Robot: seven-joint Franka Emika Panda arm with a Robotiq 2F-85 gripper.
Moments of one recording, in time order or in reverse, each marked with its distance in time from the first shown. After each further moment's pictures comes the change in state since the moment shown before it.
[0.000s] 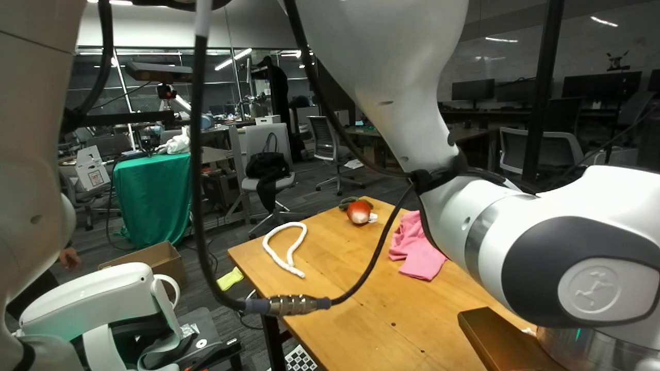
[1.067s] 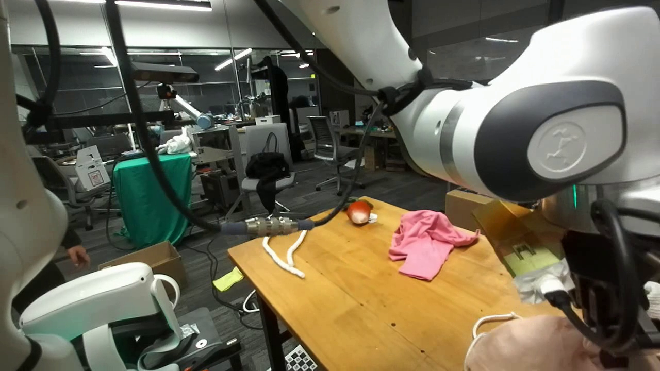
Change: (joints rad) arm 0.090 -0.227 -0.020 -0.038 -0.012 0.215 0.255
